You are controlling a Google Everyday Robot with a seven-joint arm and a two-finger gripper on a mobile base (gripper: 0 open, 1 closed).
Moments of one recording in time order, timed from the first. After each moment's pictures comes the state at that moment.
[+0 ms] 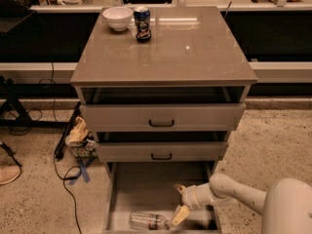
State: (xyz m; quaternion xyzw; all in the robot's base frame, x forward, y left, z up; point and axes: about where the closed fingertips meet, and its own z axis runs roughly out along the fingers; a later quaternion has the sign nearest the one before) arm 0.489 -0.073 0.247 -0.53 0.72 0.36 0.27
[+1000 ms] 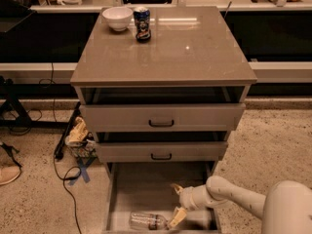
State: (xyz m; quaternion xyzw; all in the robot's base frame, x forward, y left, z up) arm 0.491 -0.063 0.233 -0.56 0.69 0.34 0.30
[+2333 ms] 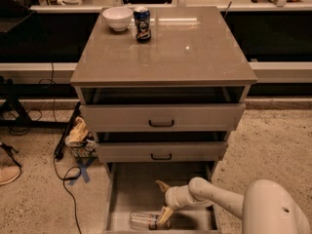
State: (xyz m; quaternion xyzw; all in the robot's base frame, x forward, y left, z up) arm 0.525 -0.005 0.182 -0.66 0.61 0.26 0.35
